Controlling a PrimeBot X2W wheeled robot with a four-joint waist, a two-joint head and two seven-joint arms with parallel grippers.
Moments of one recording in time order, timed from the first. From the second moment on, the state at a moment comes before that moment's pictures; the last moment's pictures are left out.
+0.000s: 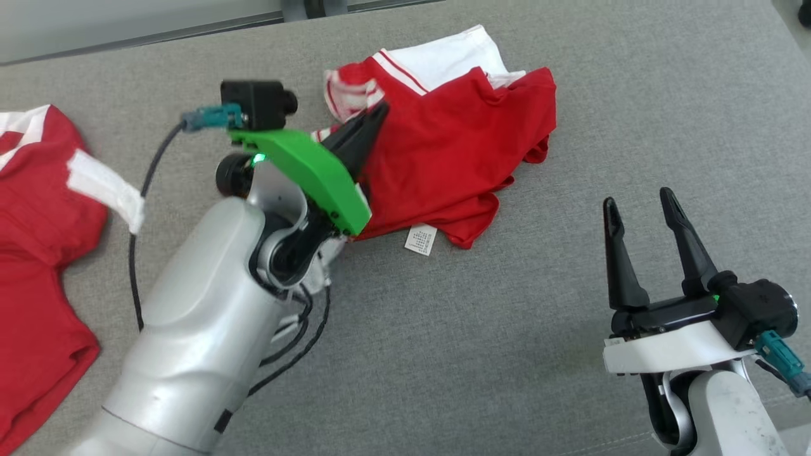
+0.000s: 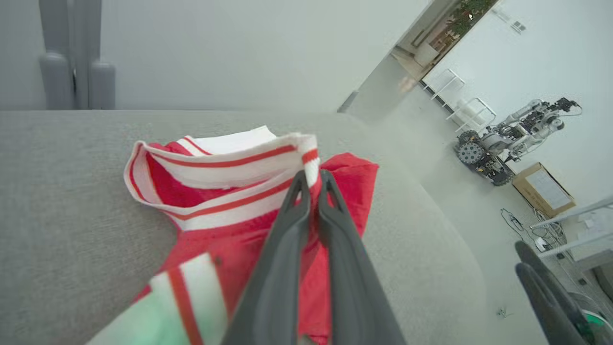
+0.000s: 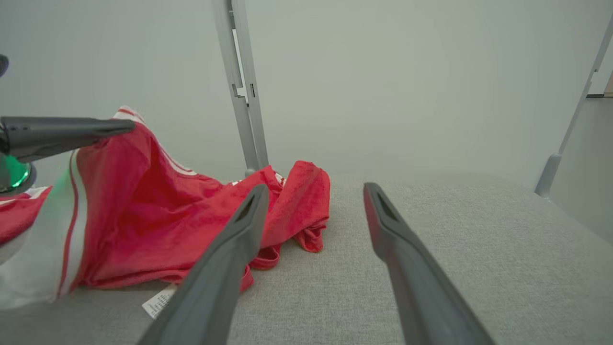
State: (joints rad) left arm -0.78 0.12 -0.56 0.48 -0.92 -0.13 0.17; right arm -0.10 -0.05 0.04 -0.05 0.12 0.13 -0.26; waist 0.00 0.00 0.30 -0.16
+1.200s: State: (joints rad) left arm -1.09 0.21 -0.78 0.81 -1.56 0.03 -0.17; right arm -0.10 -0.05 -0.03 -0.07 0.18 0.13 -0.26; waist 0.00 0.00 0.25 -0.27
